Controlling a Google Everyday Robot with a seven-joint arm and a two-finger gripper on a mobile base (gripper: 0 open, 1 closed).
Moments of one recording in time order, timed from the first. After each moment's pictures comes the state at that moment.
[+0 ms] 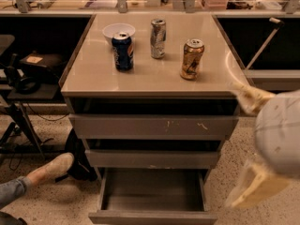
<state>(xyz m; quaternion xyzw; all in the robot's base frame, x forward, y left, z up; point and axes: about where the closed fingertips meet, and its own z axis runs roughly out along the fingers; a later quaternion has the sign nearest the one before) 0.337 -0.139 0.934 -0.66 0.69 -0.06 0.29</state>
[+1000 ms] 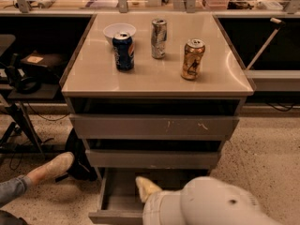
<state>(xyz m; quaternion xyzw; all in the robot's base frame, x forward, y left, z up) 0.290 0.032 0.682 -0.67 0.67 0.15 0.28</state>
